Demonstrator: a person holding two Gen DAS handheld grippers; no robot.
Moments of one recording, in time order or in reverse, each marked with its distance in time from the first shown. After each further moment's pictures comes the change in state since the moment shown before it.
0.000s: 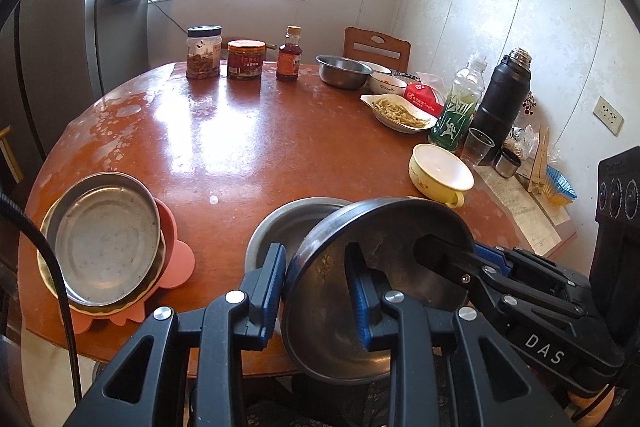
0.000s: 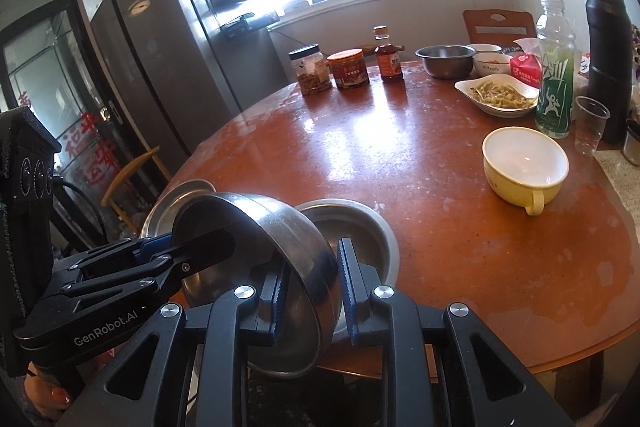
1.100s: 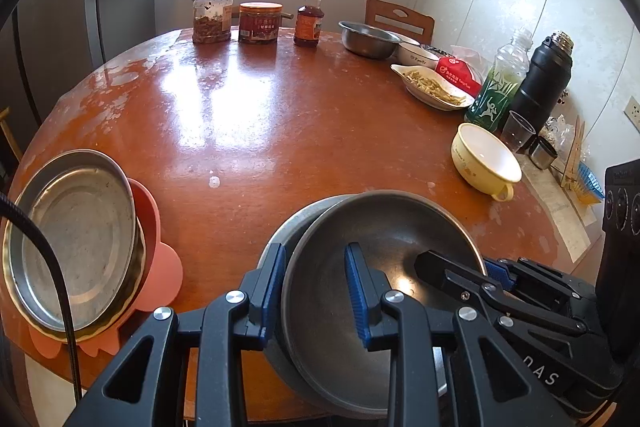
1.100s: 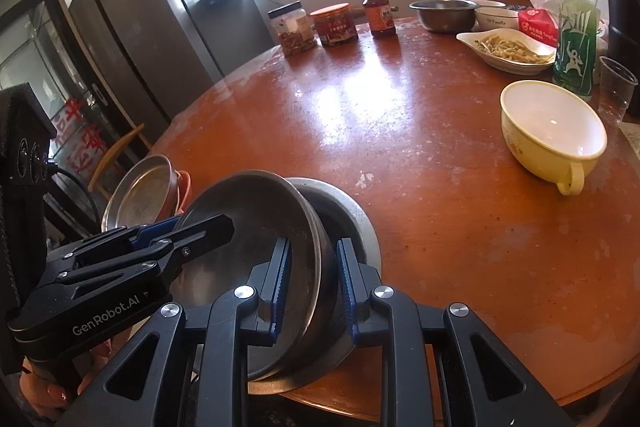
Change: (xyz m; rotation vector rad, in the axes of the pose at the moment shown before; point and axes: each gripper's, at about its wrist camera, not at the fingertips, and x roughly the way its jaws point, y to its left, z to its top) left arm 0.071 0.021 0.005 -0.033 0.098 0.045; right arm 0.068 -0.024 -0.002 0.031 0.129 -0.009
